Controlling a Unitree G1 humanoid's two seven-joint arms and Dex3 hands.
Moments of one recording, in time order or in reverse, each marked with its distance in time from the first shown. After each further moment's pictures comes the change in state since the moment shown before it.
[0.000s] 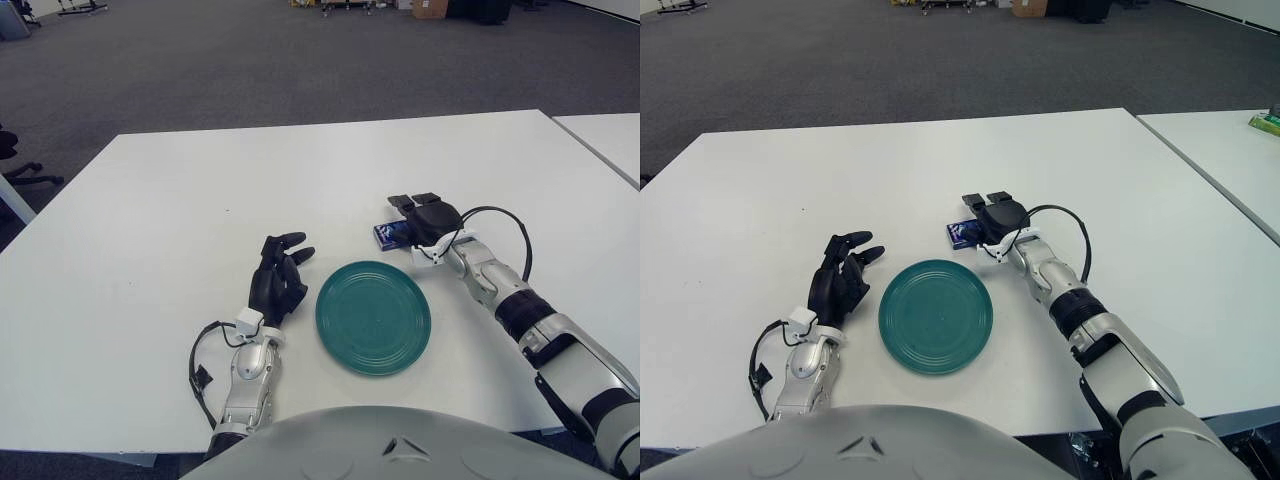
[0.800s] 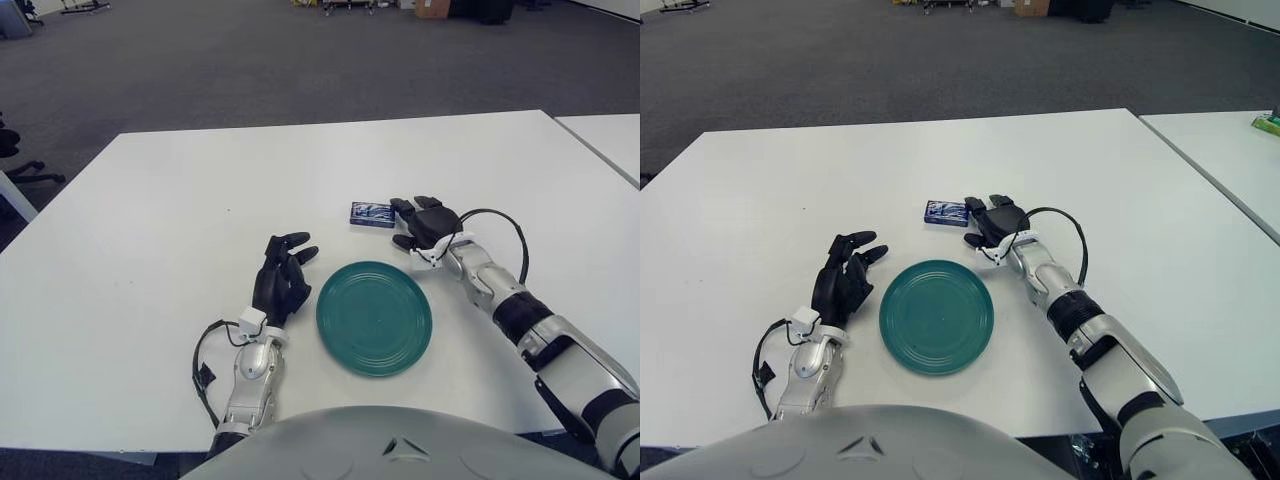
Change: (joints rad) left arm -0.003 0.002 -0.025 -0.004 -0.004 -0.012 0.001; right arm 0.018 -0.035 0.043 -0.052 -0.002 0.032 0.064
